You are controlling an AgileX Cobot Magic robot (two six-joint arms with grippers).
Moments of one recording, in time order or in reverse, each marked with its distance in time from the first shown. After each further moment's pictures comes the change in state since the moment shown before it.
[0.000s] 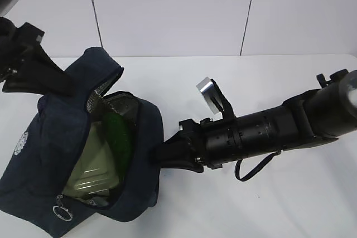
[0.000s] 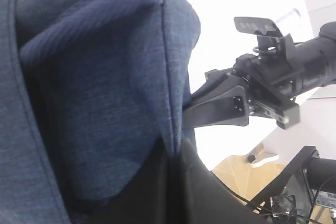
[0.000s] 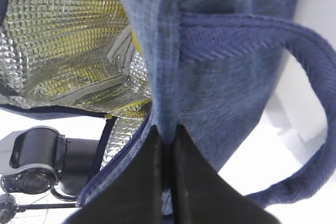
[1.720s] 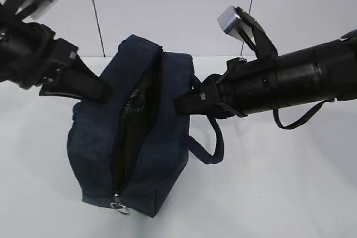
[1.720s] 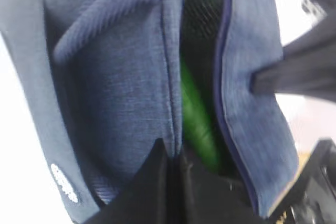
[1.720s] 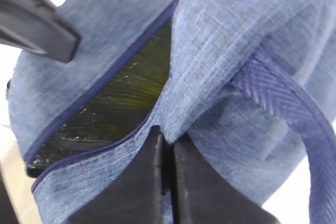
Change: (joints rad) left arm -0.158 0.042 0.000 -0.059 -0.082 0.149; right arm 0.000 -0.429 0.006 -0.281 -0.313 -0.012
